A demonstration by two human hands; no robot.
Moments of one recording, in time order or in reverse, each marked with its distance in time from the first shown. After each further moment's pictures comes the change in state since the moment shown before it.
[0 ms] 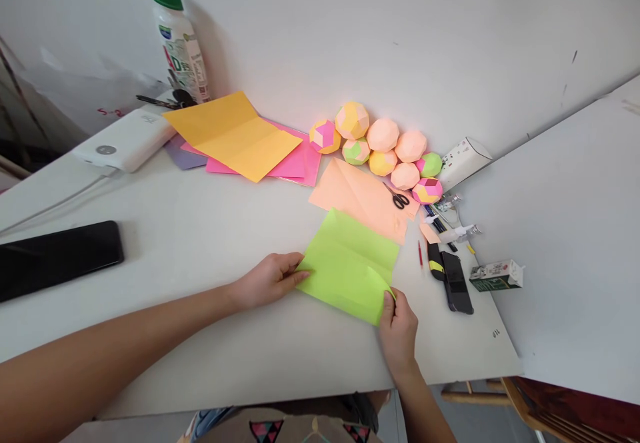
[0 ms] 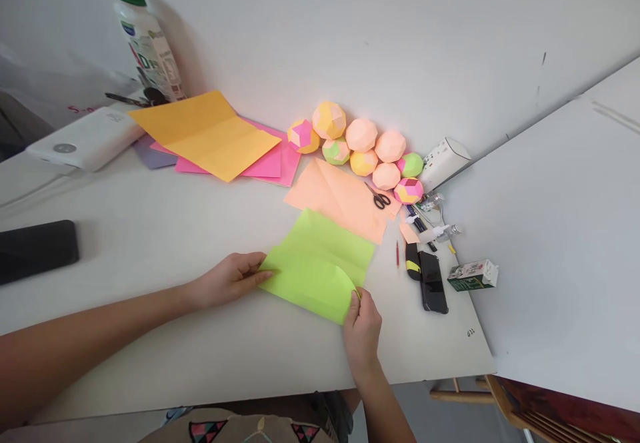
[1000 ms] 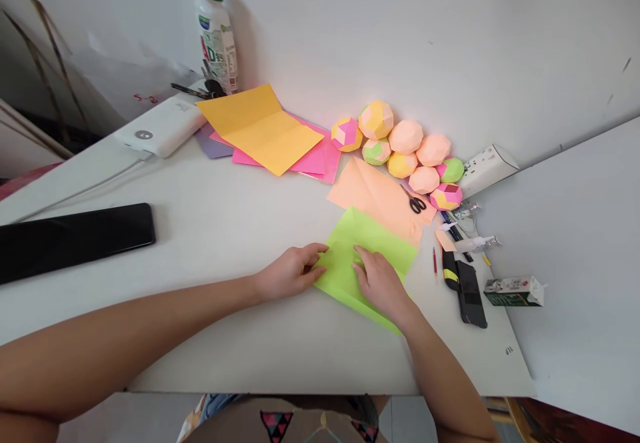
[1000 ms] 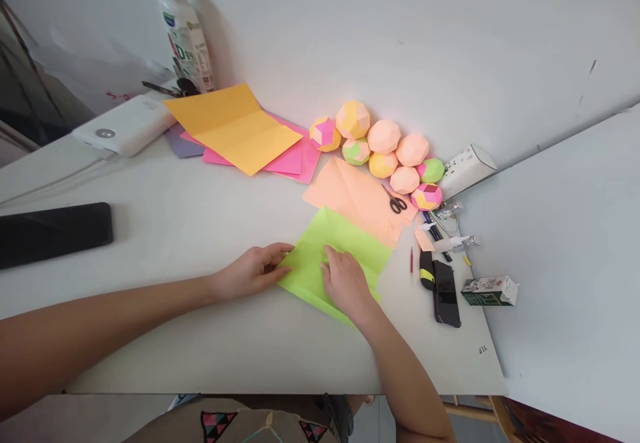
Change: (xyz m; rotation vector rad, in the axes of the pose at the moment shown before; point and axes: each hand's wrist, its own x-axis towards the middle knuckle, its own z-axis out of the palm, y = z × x) left_hand 0.002 -0.003 0.003 0.121 0.135 0.062; right_hand 0.077 -0.070 0.022 -0.255 -0.630 -0.468
